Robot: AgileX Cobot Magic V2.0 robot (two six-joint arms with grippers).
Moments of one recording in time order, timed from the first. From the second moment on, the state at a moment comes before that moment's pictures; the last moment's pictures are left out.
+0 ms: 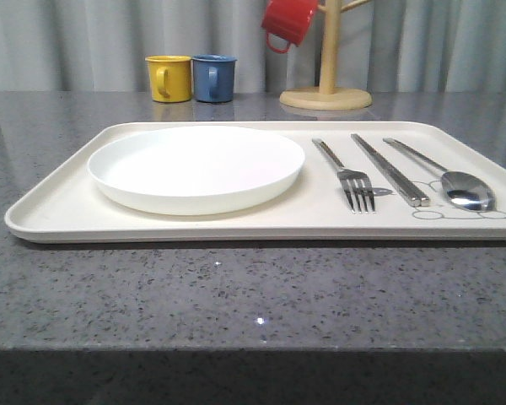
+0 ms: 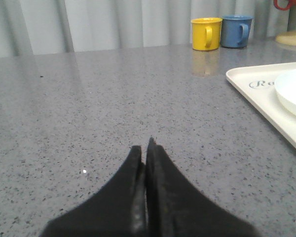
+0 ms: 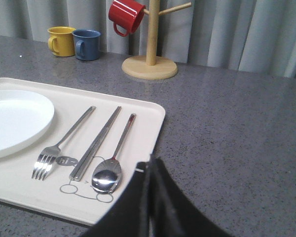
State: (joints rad) left arm -0.03 0.00 0.00 -0.07 0.14 0.13; right arm 0.27 0.16 -0.35 -0.14 0.42 0.14
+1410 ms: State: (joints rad) left arm -0.03 0.00 0.00 -0.07 0.13 0.13; right arm 0.02 0.00 -0.02 0.00 0.19 0.01
